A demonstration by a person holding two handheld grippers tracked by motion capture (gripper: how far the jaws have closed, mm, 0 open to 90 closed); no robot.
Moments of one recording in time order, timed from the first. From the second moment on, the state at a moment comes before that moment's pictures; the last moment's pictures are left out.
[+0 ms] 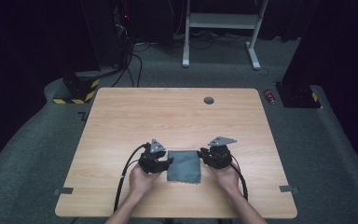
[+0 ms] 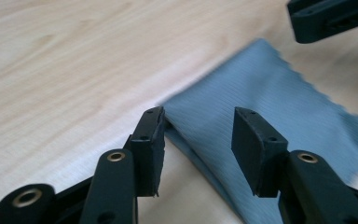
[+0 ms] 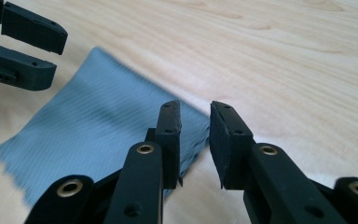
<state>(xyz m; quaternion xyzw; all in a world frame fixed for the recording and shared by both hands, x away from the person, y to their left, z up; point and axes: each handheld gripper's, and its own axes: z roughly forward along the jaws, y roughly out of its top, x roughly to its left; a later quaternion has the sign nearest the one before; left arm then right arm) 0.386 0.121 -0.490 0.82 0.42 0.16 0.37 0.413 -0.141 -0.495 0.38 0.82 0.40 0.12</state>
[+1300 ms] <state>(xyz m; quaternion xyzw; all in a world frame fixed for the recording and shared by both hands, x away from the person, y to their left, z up) 0.430 0.109 -0.506 0.84 0.43 0.14 0.31 0.448 -0.119 -0.512 0.35 0.86 0.34 0.11</state>
